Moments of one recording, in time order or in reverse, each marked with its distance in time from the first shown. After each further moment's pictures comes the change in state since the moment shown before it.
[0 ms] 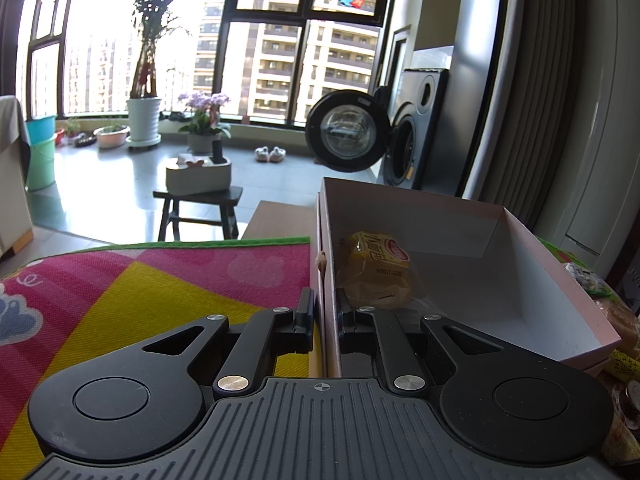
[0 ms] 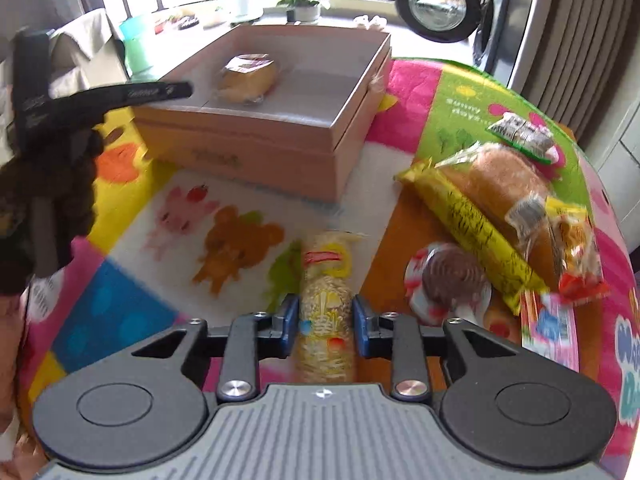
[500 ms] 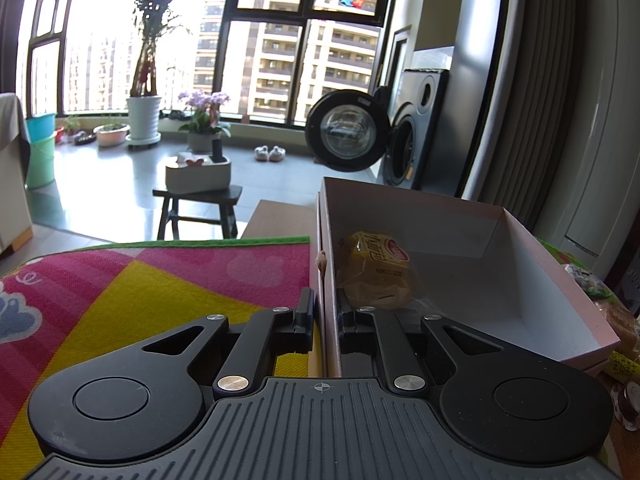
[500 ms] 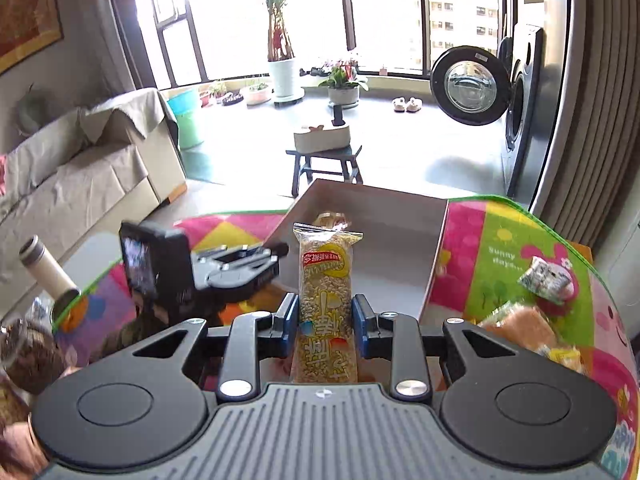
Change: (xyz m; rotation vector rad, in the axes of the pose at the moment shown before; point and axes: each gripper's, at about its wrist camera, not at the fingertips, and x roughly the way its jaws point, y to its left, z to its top) left arm 0.000 0.000 -0.001 -0.002 0.001 -0.001; right arm -0.089 0.038 0.092 0.010 -0.256 0.122
